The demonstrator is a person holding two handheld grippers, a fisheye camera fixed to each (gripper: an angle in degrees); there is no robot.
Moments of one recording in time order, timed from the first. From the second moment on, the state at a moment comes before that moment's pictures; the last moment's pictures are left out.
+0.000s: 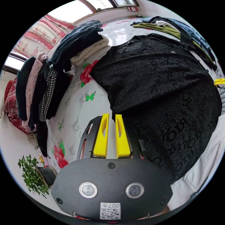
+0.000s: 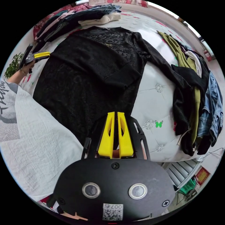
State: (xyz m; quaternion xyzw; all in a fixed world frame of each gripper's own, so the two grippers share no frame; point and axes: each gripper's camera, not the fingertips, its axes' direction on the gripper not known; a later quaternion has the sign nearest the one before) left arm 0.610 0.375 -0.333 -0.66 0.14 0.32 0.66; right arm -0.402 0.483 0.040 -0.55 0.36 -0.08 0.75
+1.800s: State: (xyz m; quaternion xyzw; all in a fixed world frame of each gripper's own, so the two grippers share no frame) left arm 0.476 0.193 -0.332 -0.79 0.13 0.02 0.60; right arm -0.592 0.473 0.079 -0.36 0.06 -0.28 0.89
